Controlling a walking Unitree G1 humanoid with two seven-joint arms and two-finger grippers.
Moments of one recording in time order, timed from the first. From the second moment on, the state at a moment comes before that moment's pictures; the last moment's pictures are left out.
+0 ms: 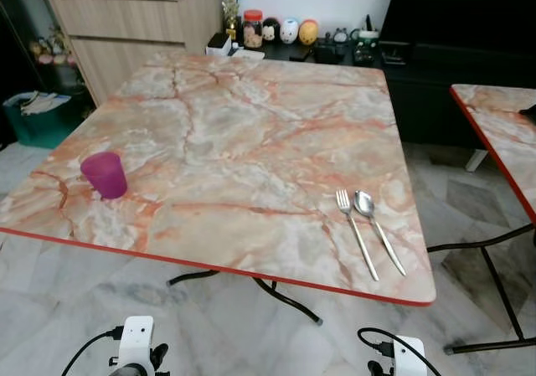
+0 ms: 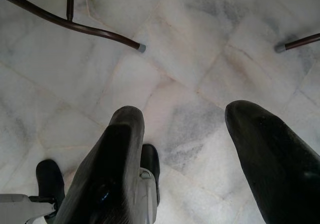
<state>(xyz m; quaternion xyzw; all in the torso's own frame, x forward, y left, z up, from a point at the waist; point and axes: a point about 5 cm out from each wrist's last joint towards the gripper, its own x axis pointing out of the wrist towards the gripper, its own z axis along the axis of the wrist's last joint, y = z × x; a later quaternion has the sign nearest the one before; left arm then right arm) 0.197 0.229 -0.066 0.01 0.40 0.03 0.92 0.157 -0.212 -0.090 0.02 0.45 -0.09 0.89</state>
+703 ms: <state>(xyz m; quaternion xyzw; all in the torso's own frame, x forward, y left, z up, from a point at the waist) 0.197 0.227 -0.066 0.04 0.40 0.02 0.92 0.162 -0.214 -0.086 0.03 0.42 -0.10 0.90</state>
